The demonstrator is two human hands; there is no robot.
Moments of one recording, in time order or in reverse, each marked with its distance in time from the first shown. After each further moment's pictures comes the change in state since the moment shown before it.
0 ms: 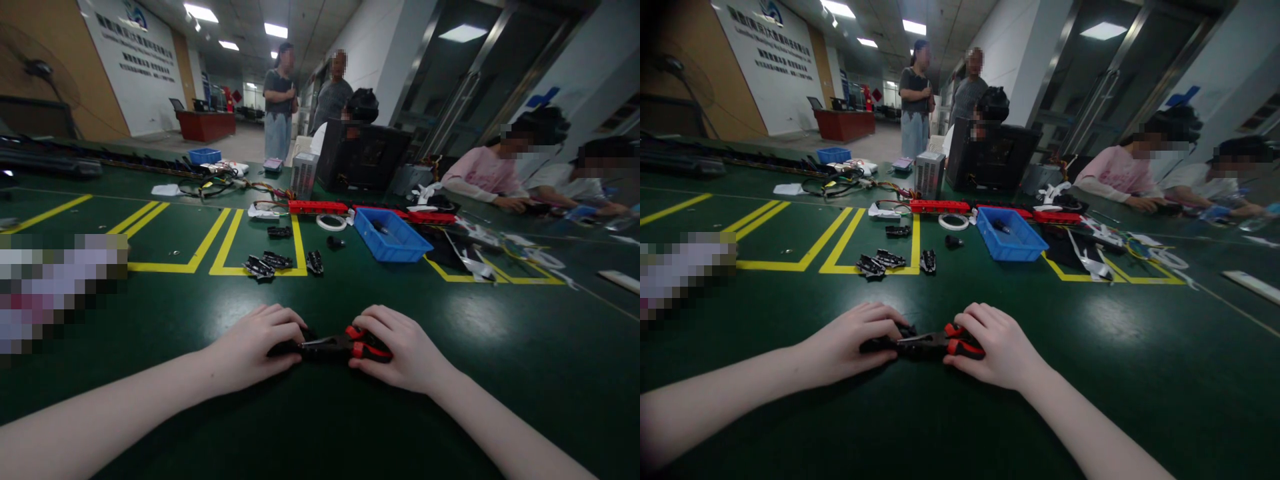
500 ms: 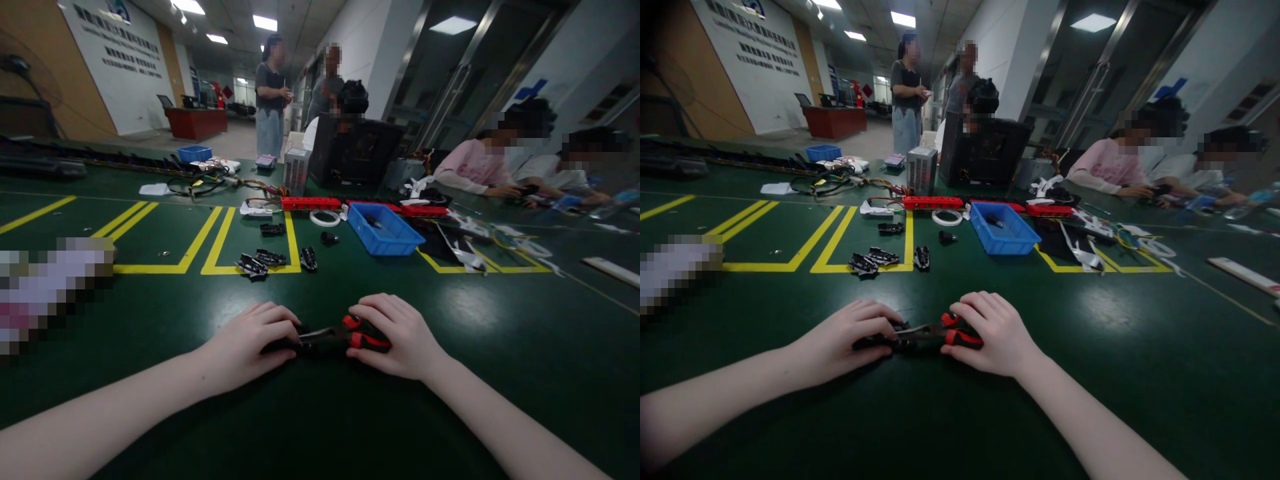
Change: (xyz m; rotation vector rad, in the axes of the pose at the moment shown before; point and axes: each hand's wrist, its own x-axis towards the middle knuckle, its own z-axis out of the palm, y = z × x) left_hand 0.000 -0.002 0.001 0.016 -0.014 0.002; right_hand -0.001 0.007 -0.001 -0.087 0.154 -0.074
